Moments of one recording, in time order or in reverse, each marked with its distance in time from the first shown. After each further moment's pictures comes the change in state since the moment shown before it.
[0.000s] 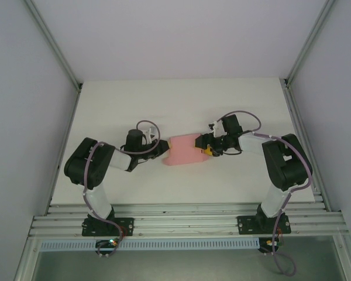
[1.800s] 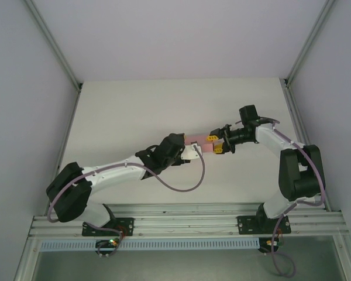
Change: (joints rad) left arm -0.570 -0.356 0.294 -0.740 -0.904 1.605; right arm -0.166 -0.149 0.135 -0.543 -0.298 0.401
